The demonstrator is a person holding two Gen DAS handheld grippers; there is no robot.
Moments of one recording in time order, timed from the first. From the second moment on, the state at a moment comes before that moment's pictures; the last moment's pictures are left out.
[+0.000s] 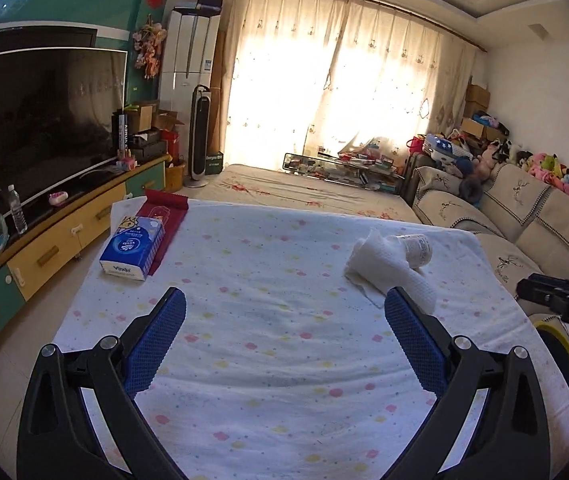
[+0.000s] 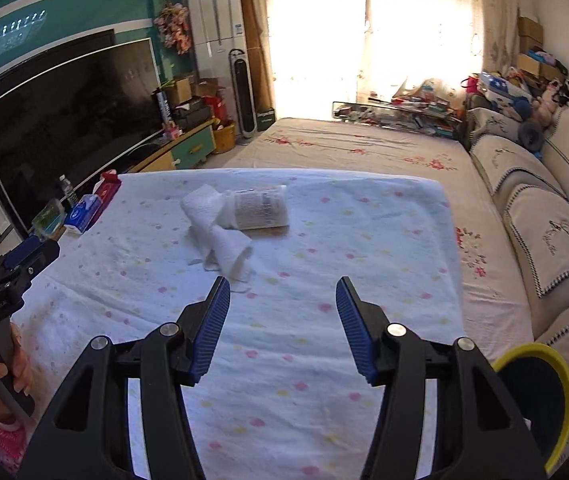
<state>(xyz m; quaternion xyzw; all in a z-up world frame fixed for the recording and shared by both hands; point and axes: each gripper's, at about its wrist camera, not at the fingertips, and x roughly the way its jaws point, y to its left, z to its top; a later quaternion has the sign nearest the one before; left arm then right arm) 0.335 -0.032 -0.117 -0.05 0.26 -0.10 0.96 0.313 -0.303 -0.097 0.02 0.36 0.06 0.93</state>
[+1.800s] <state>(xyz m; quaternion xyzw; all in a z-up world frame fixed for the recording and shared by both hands) 0.348 -0.024 -0.136 -0.06 0.27 -0.08 0.96 0.202 -0.422 -0.057 0.10 0.33 0.00 0.94</state>
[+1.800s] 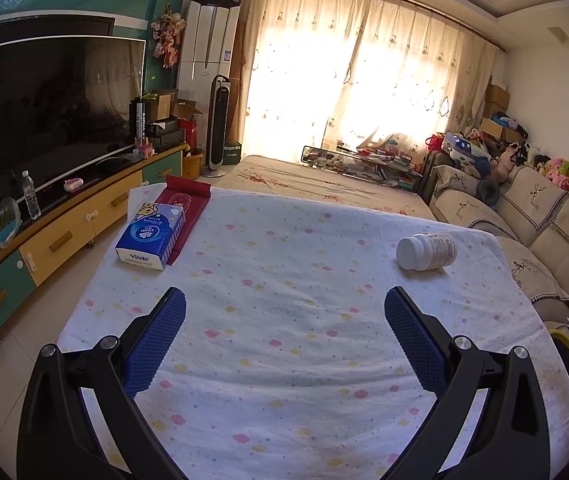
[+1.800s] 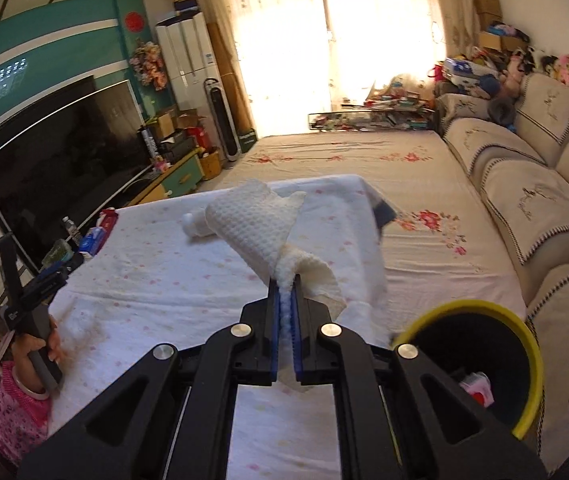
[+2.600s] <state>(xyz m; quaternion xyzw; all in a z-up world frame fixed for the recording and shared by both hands) 0.348 -0.036 -0.139 -0.04 0.28 -0.09 0.95 0.203 -0.490 -0.095 0.14 0.31 -0.14 0.93</state>
